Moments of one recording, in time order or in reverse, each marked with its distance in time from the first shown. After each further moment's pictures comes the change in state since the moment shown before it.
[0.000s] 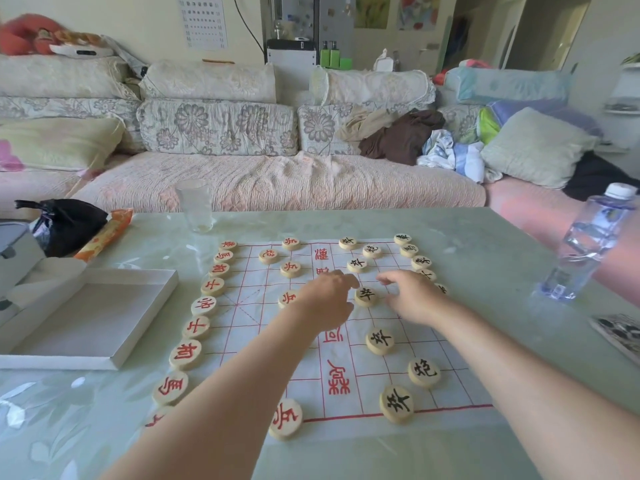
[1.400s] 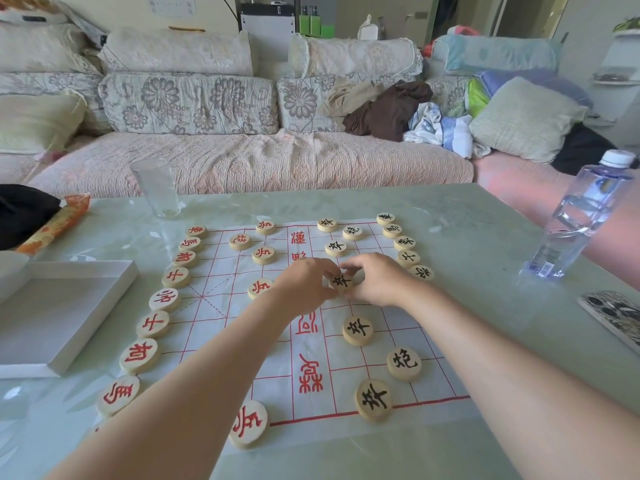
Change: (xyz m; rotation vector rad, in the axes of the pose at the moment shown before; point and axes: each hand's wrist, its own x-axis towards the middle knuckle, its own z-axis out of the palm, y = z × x) left_hand 0.032 -0.011 0.024 -0.155 -0.002 -0.039; right_hand 0.022 -0.003 0.011 0.085 -0.115 -0.118
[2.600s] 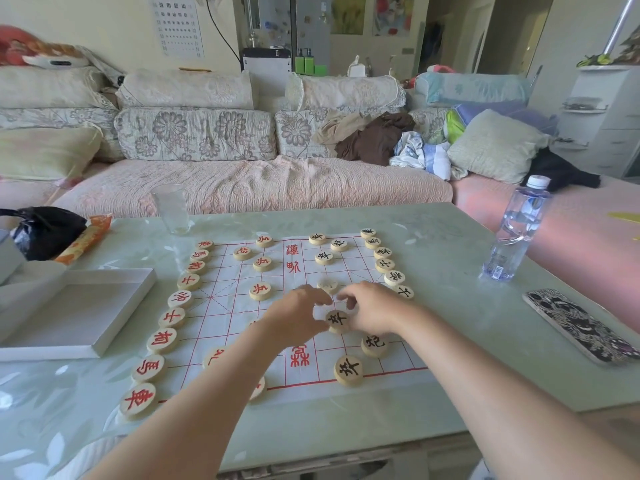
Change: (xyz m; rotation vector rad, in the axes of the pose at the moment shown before) left_hand -0.089 0.044 -0.006 0.024 -0.008 0.006; right_hand -0.090 -0.020 -0.009 -0.141 -0.070 0.050
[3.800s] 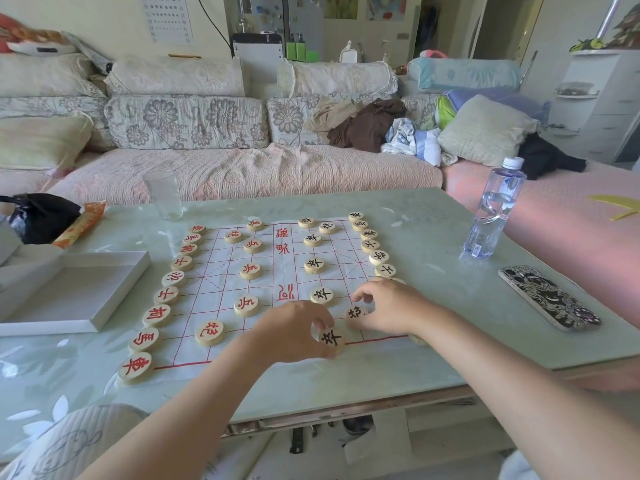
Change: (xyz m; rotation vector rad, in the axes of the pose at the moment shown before) left_hand -0.062 0.034 0.015 0.033 -0.150 0.031; right_hand -0.061 0.039 0.004 -0.069 0.055 0.015
